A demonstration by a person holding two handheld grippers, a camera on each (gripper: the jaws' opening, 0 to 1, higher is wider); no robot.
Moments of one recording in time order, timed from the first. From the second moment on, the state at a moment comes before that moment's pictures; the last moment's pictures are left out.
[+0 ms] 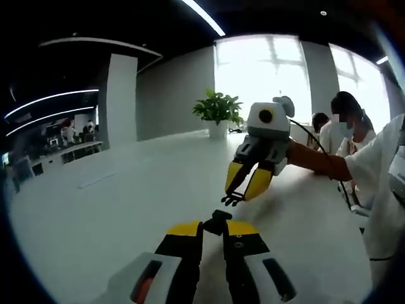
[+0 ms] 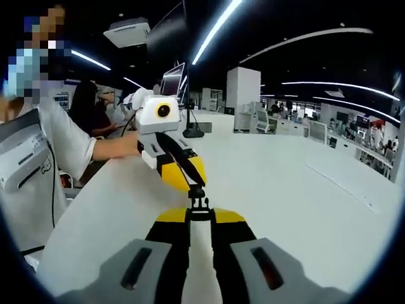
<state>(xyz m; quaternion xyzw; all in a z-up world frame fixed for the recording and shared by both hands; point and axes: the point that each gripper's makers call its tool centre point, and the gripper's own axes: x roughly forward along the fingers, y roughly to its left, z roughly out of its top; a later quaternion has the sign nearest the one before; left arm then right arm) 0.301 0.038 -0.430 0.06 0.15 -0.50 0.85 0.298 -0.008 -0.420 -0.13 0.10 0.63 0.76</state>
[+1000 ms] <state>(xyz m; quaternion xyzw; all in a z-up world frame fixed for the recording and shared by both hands) 0.295 0.035 -0.421 0.07 0.14 -0.51 0.85 0.289 -0.001 -0.417 -0.13 0.09 0.64 0.75</state>
